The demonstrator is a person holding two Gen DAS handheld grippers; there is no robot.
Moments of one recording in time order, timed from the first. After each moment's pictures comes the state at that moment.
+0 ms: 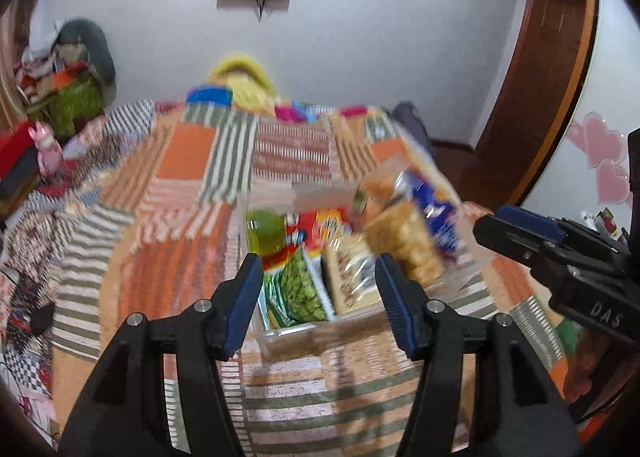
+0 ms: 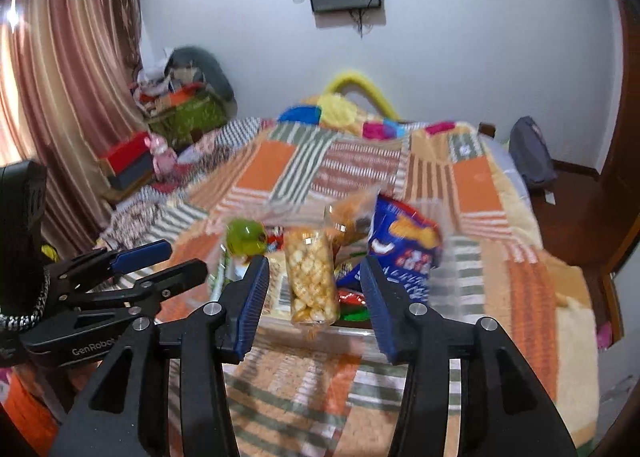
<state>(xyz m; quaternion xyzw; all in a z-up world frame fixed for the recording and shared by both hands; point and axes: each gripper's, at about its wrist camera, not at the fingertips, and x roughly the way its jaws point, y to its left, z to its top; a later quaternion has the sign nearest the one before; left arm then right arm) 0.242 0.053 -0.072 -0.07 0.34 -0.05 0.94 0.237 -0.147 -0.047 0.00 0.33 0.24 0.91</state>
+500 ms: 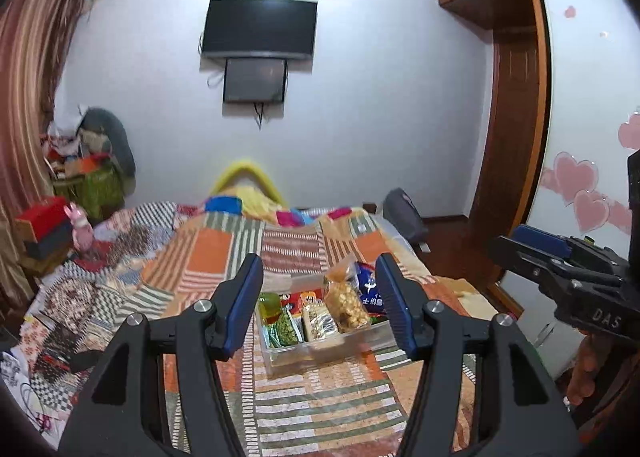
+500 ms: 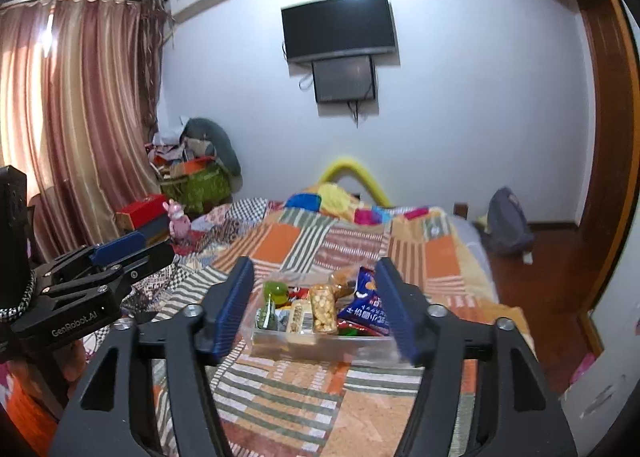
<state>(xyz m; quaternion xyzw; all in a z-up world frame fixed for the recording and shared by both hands) 0.102 0.025 0.041 -0.03 0.17 -0.03 0.98 0.111 -0.178 0.044 0.00 0.19 0.23 0.96</state>
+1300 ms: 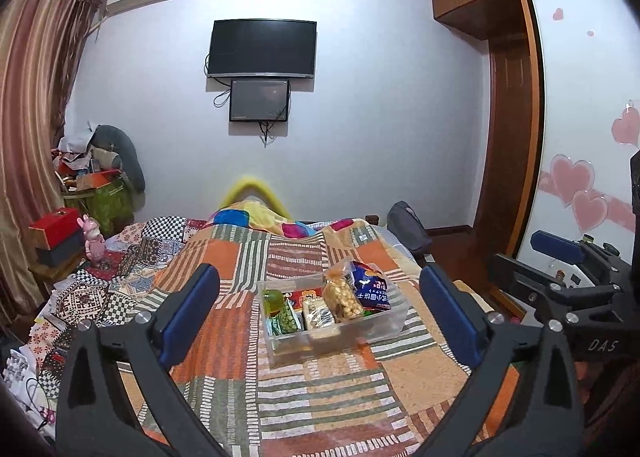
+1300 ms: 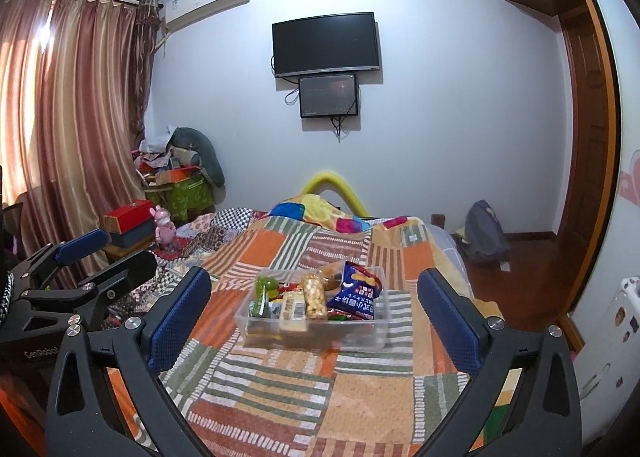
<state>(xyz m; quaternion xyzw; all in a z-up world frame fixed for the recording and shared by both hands) 0.053 0.014 0.033 -0.02 0.14 -0.02 0.99 0.079 -0.180 0.033 -0.01 0.16 0.19 0.97</state>
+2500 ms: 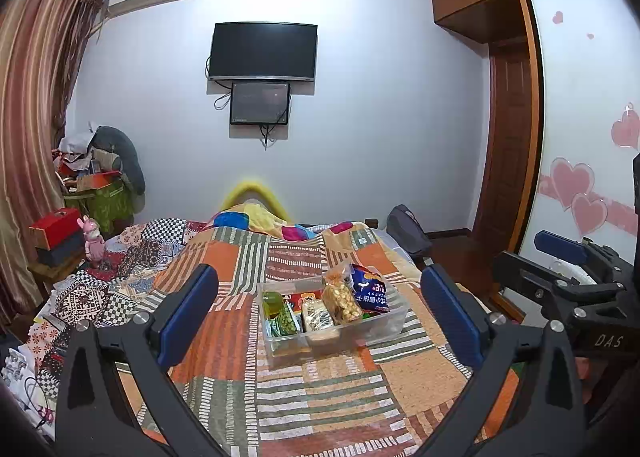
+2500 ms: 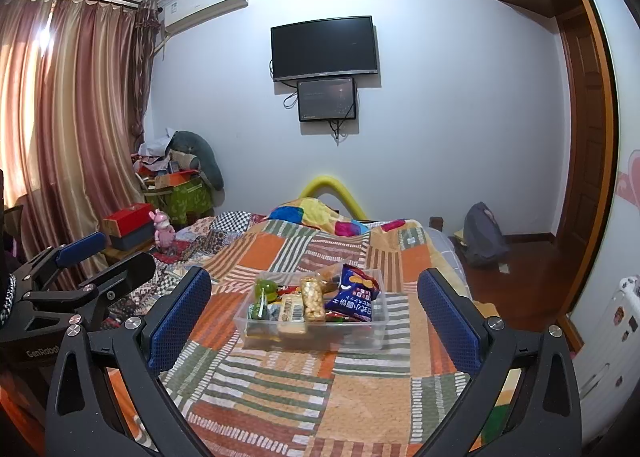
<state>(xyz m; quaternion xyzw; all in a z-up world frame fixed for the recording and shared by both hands) 0.050 0.014 0.033 -0.02 0.14 -0.02 0.99 0.072 -0.185 0.036 -0.01 0.16 0.19 0.97</state>
